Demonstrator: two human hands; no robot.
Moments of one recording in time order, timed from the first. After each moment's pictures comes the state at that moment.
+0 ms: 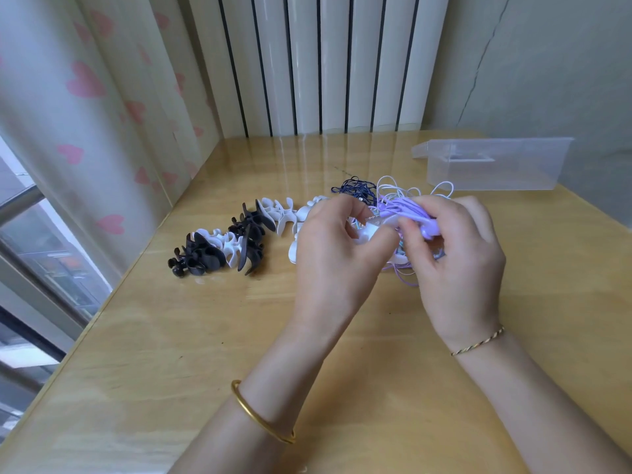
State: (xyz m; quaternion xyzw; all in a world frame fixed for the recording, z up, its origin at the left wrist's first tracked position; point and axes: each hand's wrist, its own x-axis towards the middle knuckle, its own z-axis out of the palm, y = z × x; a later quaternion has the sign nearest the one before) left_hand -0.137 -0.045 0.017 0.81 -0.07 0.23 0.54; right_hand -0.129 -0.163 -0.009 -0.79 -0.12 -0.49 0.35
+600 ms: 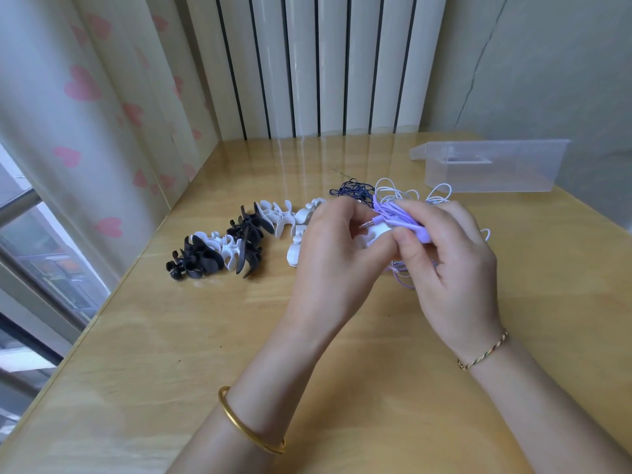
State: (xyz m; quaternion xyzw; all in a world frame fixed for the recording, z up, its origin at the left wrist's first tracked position) left_hand -0.139 -0.042 0.021 0.80 -0.12 0.17 0.56; right_hand -0.133 -0.166 -0.009 -0.79 -0.19 -0.44 0.38
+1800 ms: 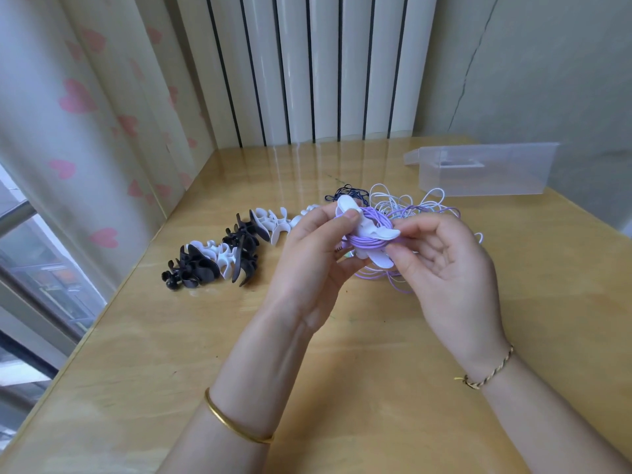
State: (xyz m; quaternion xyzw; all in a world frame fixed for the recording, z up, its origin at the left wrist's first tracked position) left_hand -0.128 -0.030 0.024 0.54 -0.05 -0.06 0.84; right_hand -0.151 -0.162 0.002 -0.68 -0.18 -0.23 0.68
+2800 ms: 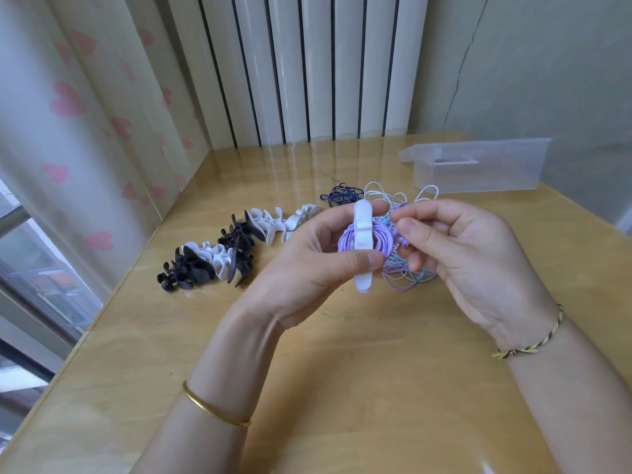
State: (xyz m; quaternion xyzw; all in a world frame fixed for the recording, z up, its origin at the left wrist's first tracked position) left_hand -0.124 -0.019 0.021 0.58 -0.24 -0.16 0.76; right_hand -0.140 -0.189 0.024 -0.67 -0.10 -0.10 0.73
